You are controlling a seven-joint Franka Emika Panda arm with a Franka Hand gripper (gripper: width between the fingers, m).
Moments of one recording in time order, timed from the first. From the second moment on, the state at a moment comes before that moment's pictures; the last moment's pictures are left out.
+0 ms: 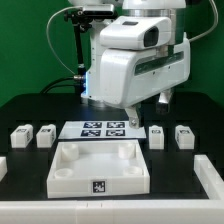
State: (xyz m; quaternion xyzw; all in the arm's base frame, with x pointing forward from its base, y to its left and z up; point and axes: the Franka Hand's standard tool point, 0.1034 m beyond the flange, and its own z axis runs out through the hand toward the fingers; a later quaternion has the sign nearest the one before) arm 0.566 0.056 0.114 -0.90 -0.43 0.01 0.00
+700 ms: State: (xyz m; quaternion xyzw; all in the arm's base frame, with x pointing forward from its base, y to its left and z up) arm 0.469 0.016 0.064 -0.73 -0.69 -0.01 0.00
